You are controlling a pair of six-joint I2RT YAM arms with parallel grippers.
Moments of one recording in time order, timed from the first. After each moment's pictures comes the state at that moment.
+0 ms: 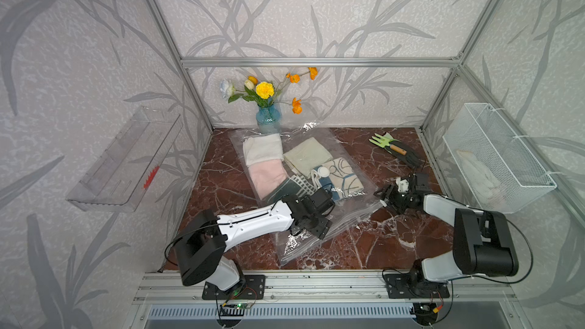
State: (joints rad) left arm -0.99 1.47 0.98 -0.70 -0.05 -0.37; right arm -0.09 1.50 0.61 -0.18 -0.56 0.66
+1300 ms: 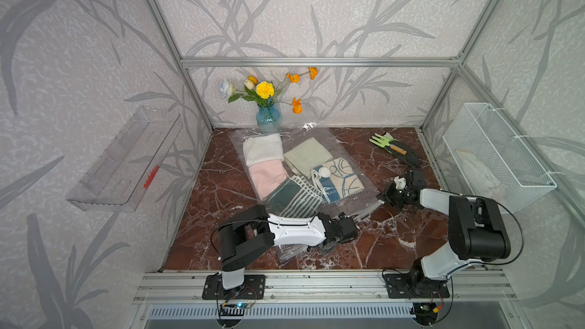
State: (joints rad) left arm -1.22 1.84 1.10 -0.77 -0.39 -0.35; right arm -0.09 1.60 0.68 -0.20 -0.54 0.68
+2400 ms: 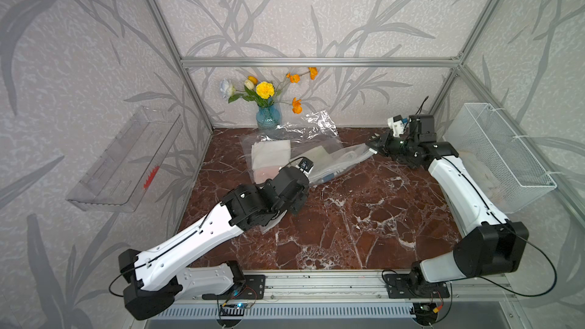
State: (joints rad) left arm -0.97 1.17 1.32 -1.00 -0.38 -0.15; right arm 0.09 1.47 1.36 -0.59 -0.64 0.74
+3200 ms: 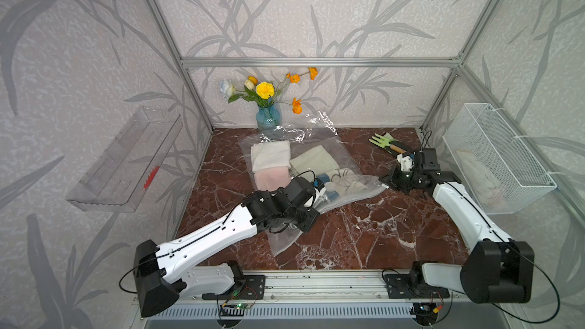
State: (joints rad) left arm -0.95 1.21 1.09 -0.84 0.10 -0.31; right arm -0.01 1.30 0.95 -0.63 -0.52 0.58
